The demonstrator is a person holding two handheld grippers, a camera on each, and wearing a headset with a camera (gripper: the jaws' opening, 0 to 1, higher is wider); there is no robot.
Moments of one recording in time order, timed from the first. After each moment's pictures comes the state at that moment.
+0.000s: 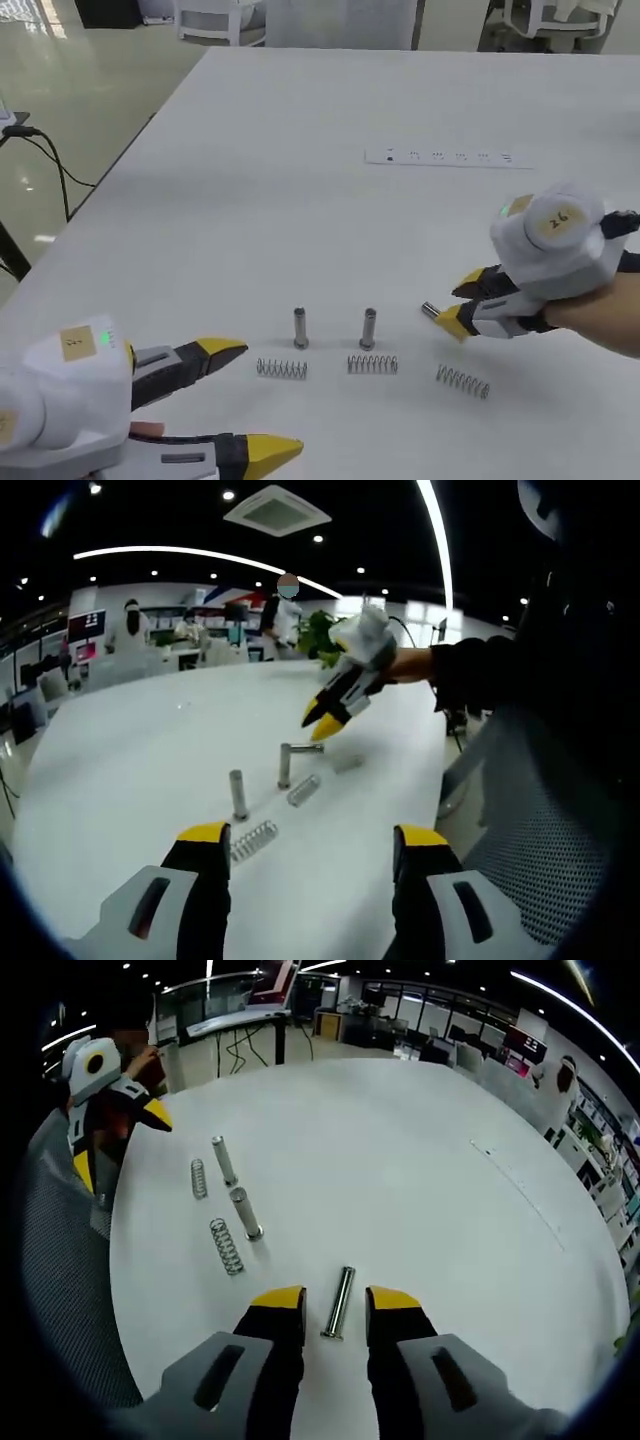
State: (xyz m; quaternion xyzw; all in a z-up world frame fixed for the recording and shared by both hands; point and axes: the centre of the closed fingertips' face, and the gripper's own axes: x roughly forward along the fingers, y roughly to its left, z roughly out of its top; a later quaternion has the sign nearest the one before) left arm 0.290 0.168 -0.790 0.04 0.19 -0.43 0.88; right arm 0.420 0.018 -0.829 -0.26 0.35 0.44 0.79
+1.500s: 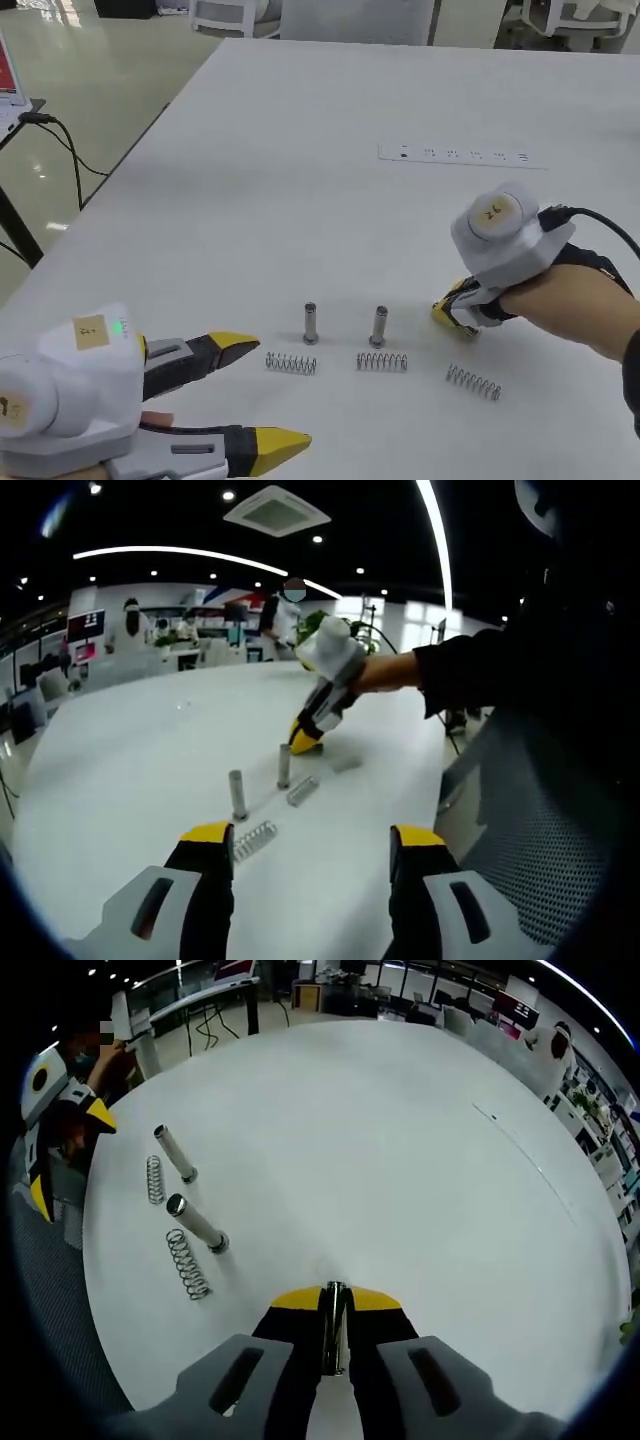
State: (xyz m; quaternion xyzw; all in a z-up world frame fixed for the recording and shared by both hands) left arm 0.289 0.167 -0.789 0.04 0.19 -0.43 0.88; right arm 0.439 0.028 -0.863 -0.26 0.41 0.40 0.78
